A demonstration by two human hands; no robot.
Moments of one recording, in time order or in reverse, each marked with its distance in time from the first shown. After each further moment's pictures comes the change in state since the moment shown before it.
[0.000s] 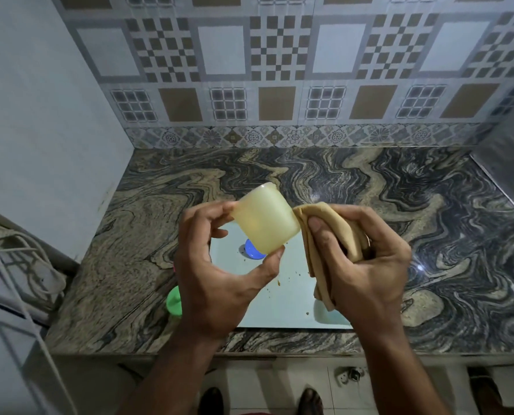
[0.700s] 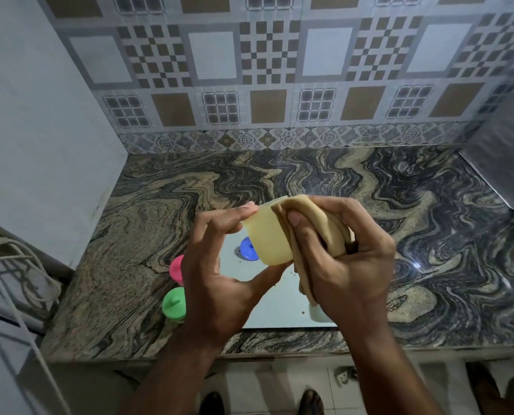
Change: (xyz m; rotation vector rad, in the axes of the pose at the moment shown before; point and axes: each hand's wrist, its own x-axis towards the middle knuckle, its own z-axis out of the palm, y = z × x) left_hand -0.002 0.007 0.007 -0.057 -0.105 0.090; right_hand -0.002 -0.014 0.008 -0.084 -0.002 -0.107
